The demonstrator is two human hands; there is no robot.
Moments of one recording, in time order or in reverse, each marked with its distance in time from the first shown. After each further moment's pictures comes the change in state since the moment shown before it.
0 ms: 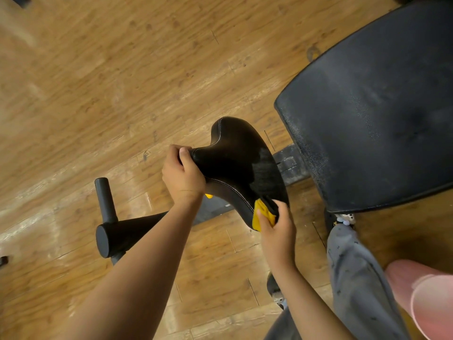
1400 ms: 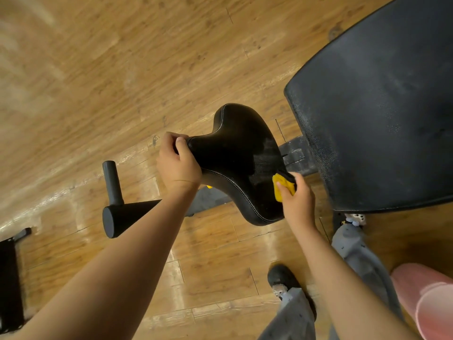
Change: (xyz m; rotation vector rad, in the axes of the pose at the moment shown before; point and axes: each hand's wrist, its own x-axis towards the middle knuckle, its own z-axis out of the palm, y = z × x) left_hand 0.001 -0.001 0.001 0.048 0.005 -0.010; right_hand 0.086 0.031 -0.019 -0.127 -0.122 -0.060
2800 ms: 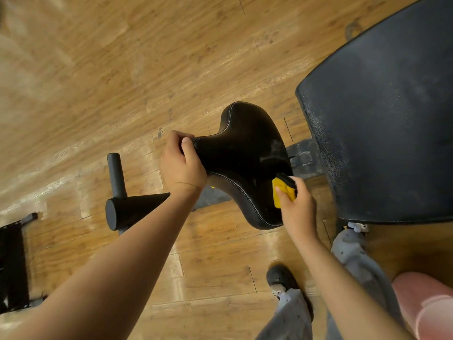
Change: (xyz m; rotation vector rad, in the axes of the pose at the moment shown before) left_hand -0.002 0.002 -0.001 0.092 0.006 0.074; right_hand -0.009 -0.022 -0.002 0.012 -0.072 0.022
